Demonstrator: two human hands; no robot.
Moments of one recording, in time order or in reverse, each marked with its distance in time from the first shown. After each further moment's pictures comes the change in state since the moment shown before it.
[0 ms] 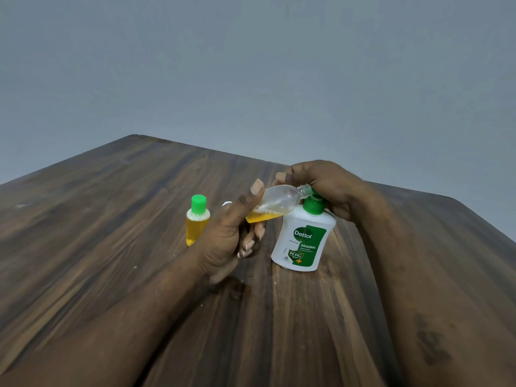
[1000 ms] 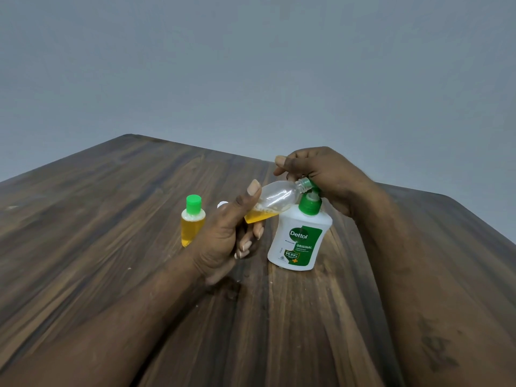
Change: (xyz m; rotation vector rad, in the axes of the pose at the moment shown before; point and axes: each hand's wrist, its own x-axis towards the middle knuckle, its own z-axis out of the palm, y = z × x) left_hand 0.000 -0.005 -0.004 -0.032 -0.054 -0.062; right_hand 0.000 -0.005 -0.007 -0.049 0.053 -0.168
